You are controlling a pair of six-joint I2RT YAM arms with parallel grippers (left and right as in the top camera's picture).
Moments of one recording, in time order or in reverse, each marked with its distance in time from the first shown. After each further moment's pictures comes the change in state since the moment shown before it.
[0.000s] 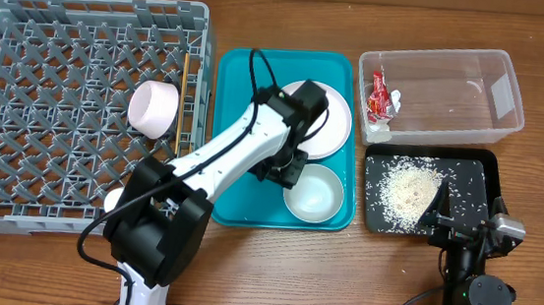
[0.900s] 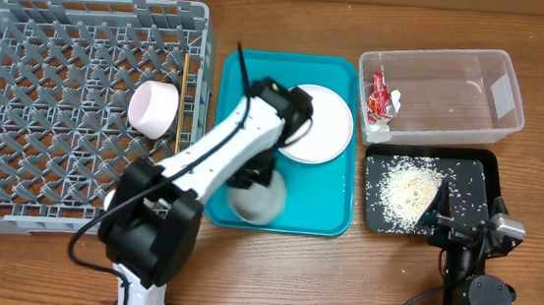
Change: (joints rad) left arm 0.048 -0.032 0.132 -0.505 -0.354 -0.260; right arm 0.000 0.000 0.000 0.000 0.000 0.000
